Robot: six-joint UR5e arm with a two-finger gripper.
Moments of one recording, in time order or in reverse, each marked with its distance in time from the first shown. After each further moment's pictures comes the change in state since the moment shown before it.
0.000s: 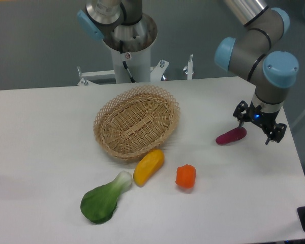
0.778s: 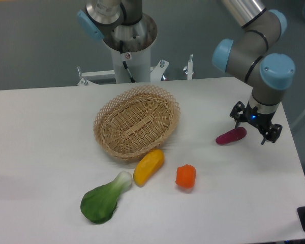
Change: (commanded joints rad) arm 0.008 -0.002 -0.084 0.063 -0.005 0.014
